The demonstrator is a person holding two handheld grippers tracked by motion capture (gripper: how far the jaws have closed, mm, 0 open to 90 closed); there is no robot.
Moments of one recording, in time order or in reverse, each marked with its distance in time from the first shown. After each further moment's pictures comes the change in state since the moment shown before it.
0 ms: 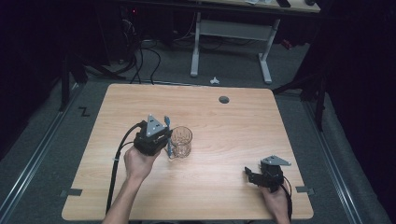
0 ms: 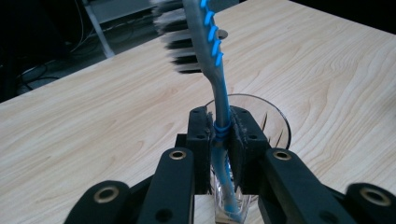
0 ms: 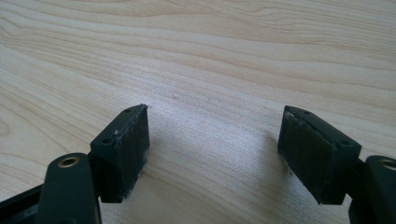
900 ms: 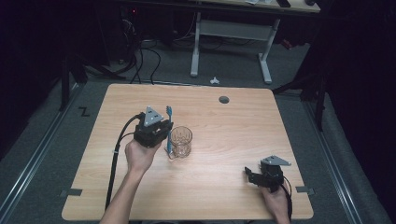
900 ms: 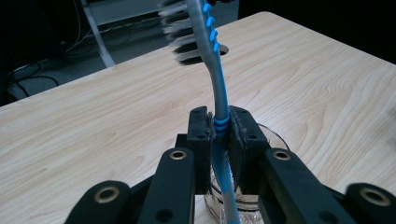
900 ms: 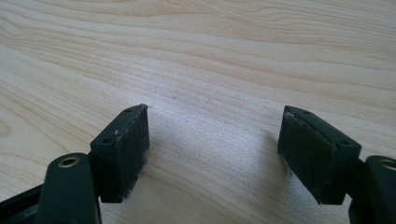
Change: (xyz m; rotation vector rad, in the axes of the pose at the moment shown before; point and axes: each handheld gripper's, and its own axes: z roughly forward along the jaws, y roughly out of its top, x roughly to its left) left arm 0.012 0.019 0.002 -0.029 -0.022 -0.057; right arm 0.000 0.000 0.000 -0.001 -0.001 -0.004
